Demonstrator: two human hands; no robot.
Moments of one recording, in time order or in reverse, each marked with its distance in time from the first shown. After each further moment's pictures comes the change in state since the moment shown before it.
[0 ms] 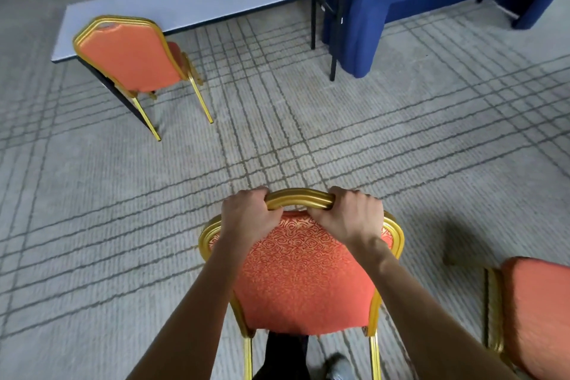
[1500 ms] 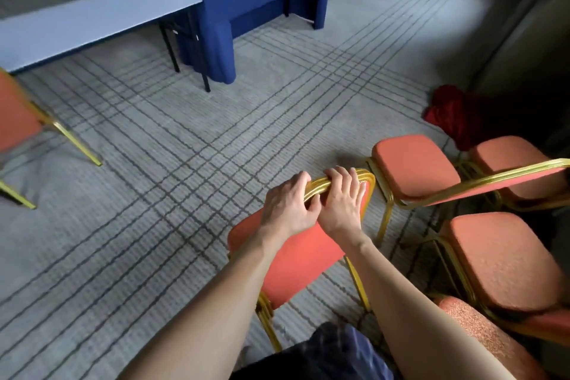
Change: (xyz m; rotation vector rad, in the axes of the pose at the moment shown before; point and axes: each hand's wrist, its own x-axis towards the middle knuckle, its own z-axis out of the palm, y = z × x) left_hand -0.263 -0.036 0.023 -0.494 0.092 0.937; right_hand -0.341 -0.080 0.045 0.381 0.362 0.555
